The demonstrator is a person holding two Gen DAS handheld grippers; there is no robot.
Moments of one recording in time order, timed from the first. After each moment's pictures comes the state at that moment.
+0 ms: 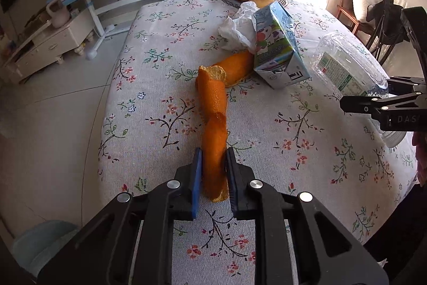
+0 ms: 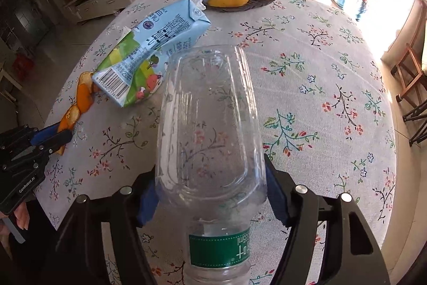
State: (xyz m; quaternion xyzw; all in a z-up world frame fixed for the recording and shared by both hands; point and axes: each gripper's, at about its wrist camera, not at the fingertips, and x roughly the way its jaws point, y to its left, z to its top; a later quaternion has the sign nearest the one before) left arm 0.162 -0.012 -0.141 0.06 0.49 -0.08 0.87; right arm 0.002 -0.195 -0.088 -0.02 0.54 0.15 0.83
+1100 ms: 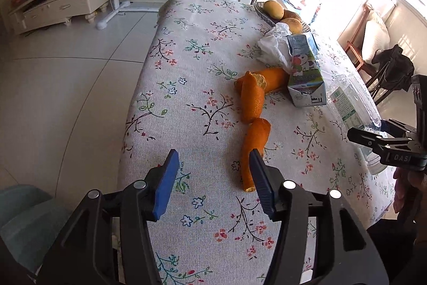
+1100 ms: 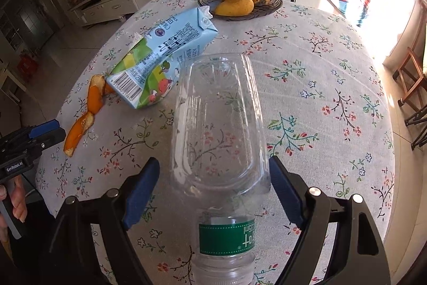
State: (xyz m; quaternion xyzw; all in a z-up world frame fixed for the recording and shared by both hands) left arm 0.158 0.045 -0.135 -0.07 0.49 -0.06 0.86; right arm -0.001 -0.195 -0.080 -0.01 0.52 0.16 0.84
